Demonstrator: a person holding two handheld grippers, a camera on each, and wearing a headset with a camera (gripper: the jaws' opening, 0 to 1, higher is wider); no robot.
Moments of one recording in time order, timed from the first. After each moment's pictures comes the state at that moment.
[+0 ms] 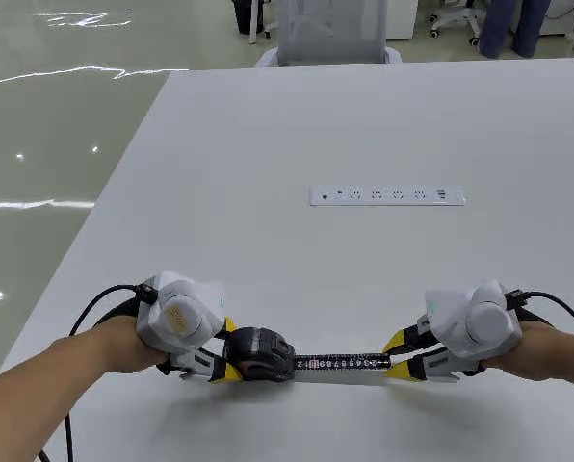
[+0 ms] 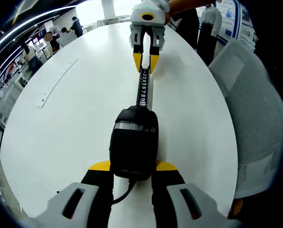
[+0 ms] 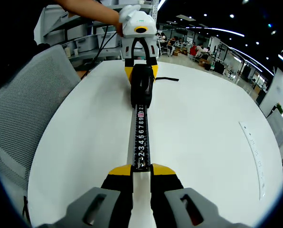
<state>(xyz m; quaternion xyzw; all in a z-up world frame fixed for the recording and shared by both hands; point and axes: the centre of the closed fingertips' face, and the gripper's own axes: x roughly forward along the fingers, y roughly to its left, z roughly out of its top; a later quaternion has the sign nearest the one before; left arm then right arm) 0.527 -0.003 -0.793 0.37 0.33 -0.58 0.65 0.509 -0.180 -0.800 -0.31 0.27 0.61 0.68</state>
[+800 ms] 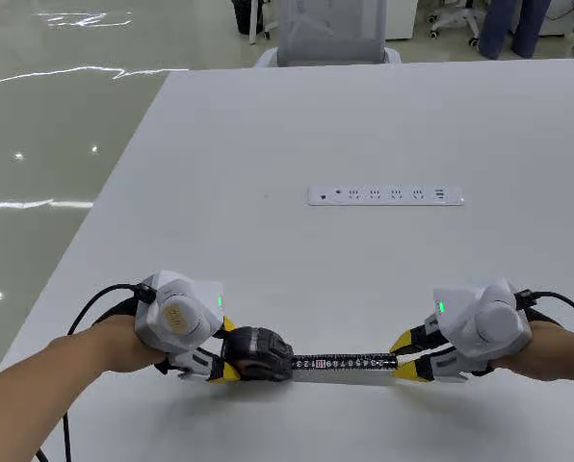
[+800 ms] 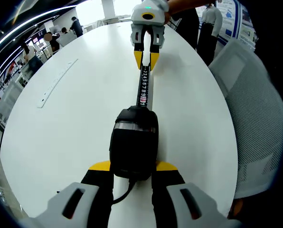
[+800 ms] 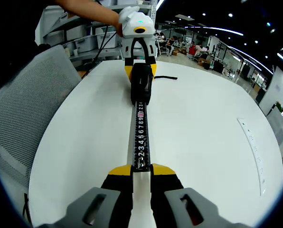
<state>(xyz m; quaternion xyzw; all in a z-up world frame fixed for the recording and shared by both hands) 0.525 -0.004 -0.792 0.37 0.33 -0.58 0.65 0.506 -0.191 -0.798 -0.30 0.27 0.61 0.68</state>
